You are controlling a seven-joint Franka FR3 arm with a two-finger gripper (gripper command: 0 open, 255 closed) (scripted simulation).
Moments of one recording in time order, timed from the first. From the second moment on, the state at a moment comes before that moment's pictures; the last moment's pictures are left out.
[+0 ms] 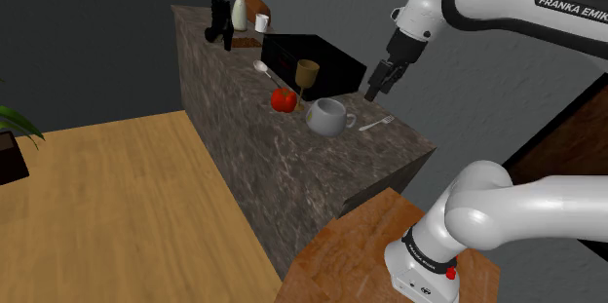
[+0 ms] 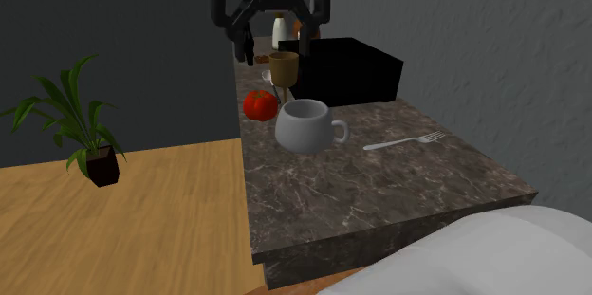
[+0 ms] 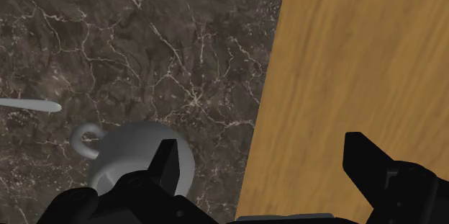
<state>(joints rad) -0.01 -0.83 -0.04 -2.43 0.01 1.68 -0.03</state>
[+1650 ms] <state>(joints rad) -0.06 0.28 0.41 -1.78 -0.72 1.66 0.83</state>
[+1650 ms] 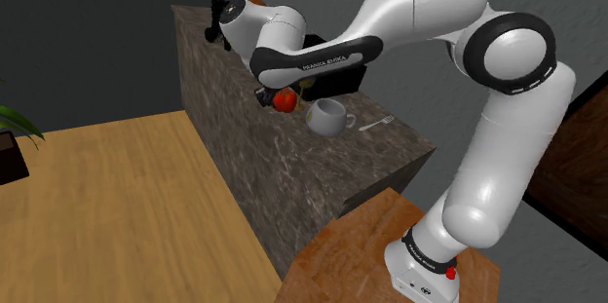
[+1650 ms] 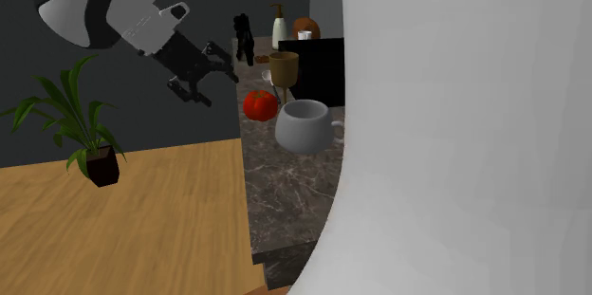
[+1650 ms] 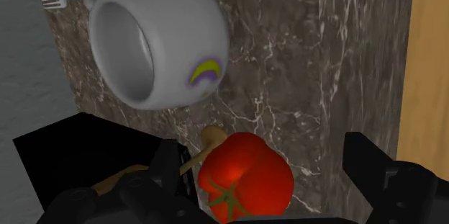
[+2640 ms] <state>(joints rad) 0.17 1.02 0.19 -0.93 -1.05 1.32 0.82</state>
